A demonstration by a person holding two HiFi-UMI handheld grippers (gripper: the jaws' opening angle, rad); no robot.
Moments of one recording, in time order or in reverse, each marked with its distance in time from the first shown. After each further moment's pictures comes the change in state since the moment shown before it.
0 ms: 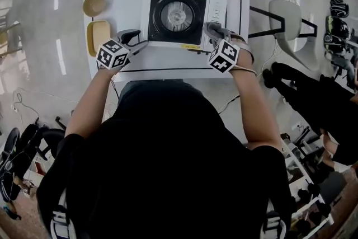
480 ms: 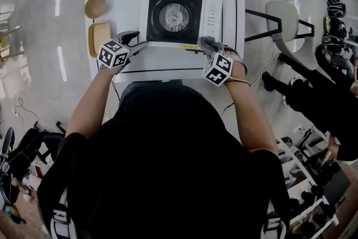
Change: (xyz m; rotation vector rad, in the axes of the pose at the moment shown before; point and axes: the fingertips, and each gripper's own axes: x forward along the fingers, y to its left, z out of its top) left arm 0.000 -0.008 -0.002 -0.006 -0.012 0.020; right arm -0.019 0.064 -0.013 0.034 -0.024 0.068
